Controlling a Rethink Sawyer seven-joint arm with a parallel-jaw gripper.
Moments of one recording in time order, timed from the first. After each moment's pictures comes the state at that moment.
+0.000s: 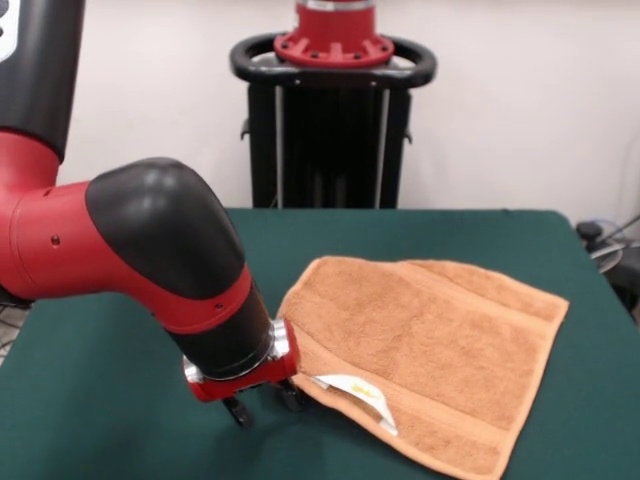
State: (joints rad) arm -0.80 -0.18 0.72 1.17 -0.60 1.08 1.46
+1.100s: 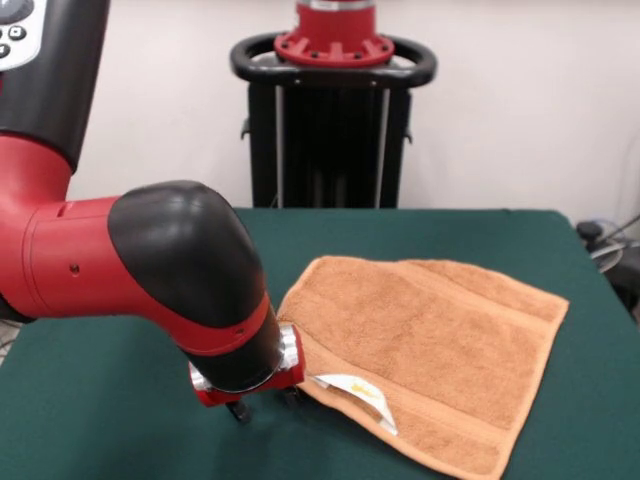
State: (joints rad) arm -0.69 -0.17 0.65 1.04 -0.61 1.24 1.46
